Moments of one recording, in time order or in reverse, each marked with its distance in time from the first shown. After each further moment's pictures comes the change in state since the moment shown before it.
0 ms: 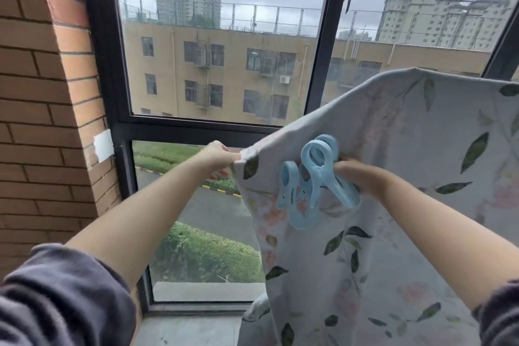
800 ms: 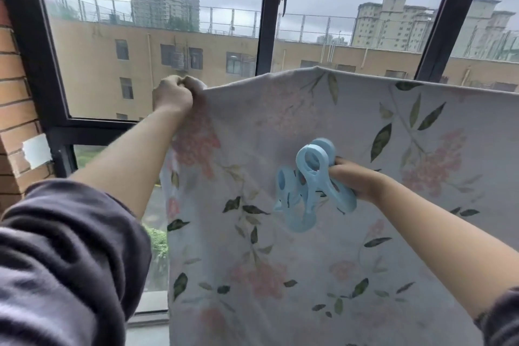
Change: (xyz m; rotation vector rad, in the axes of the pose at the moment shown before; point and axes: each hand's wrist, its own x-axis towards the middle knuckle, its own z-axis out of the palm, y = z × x) left_hand -0.001 0.137 0.041 -0.081 0.566 0.206; right_hand -0.083 0.052 -0.115 -0.006 0.034 0.008
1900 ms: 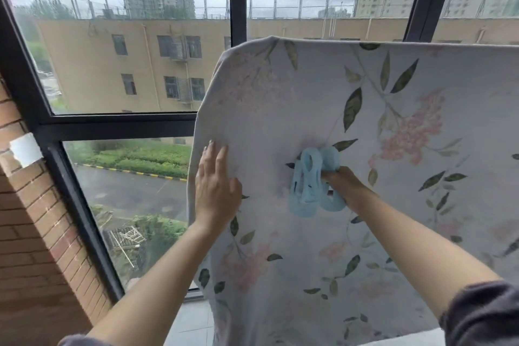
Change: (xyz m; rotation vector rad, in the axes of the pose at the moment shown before) left_hand -0.194 -0.074 0.122 0.219 -0.043 0.512; right_hand 0.001 0.116 -0.027 0.154 0.362 0.199
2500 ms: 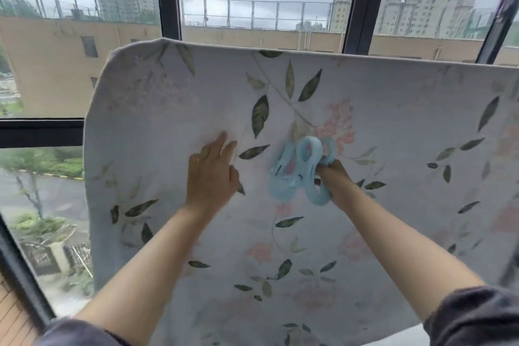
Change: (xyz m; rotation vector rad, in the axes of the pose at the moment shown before) left_hand 0.043 0.140 0.104 0.314 -0.168 0.150; right_hand 0.015 0.026 -0.153 0.170 0.137 -0.078
